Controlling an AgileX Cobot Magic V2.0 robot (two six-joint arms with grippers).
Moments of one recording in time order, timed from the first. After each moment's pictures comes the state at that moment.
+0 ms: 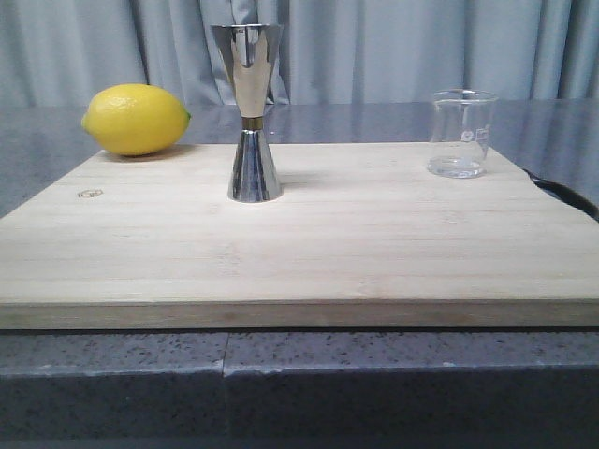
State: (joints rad) left arm -0.30 0.74 -0.87 0.02 0.84 0.04; right arm 0.58 0.60 -0.73 -0.53 0.91 0.68
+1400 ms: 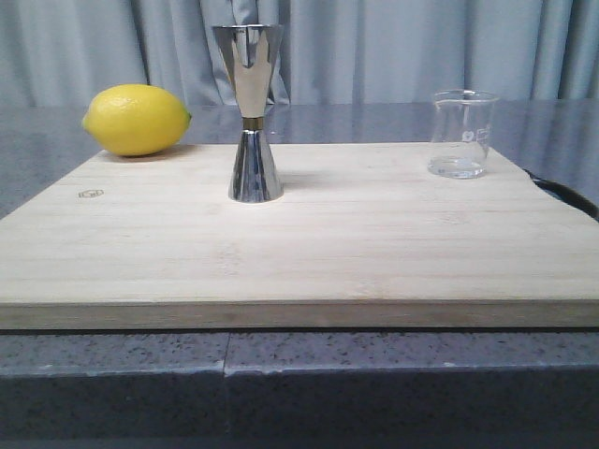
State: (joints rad) left arm 0.00 0.15 -0.28 0.02 0.31 0.04; right arm 0.58 0.60 -0.73 -0.56 0.91 0.68
